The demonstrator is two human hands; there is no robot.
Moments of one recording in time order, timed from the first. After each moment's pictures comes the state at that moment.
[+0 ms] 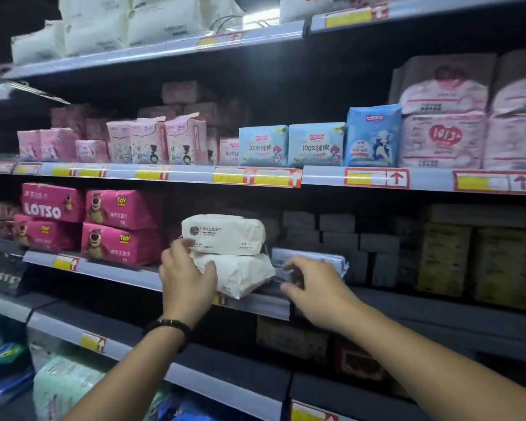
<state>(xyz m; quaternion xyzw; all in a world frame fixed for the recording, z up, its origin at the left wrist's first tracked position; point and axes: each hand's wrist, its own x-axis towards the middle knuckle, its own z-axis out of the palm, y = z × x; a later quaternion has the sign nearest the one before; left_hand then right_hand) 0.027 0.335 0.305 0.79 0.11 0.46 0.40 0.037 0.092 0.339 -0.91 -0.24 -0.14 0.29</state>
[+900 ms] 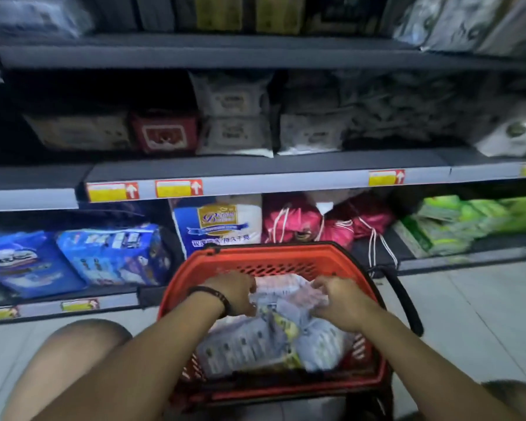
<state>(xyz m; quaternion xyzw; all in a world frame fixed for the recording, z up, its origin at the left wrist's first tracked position) -0.070 -0.065 -0.051 0.92 -0.27 -0.29 0.04 -0.168 -0.305 -0.048 -0.96 0.09 0.18 0.20</state>
